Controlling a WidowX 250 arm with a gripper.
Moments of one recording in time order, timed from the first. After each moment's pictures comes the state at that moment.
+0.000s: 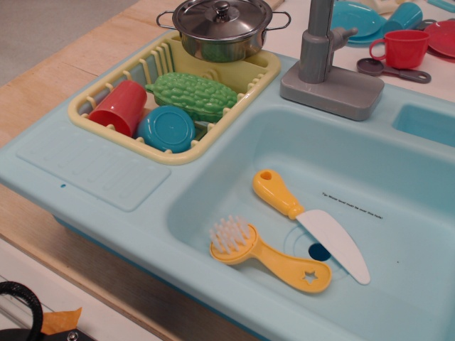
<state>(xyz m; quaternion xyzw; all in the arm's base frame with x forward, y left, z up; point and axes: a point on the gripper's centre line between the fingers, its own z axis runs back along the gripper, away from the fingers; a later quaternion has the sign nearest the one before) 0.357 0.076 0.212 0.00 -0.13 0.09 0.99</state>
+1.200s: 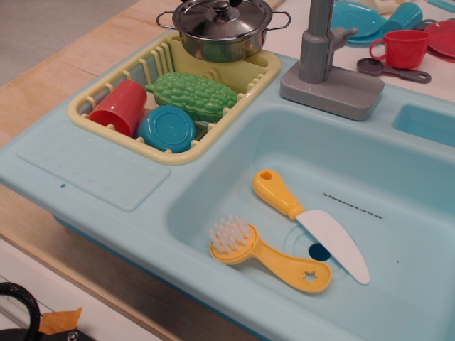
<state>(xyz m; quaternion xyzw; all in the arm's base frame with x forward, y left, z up) 0.359 0.080 0.175 -0.02 -0.08 0.10 0.99</state>
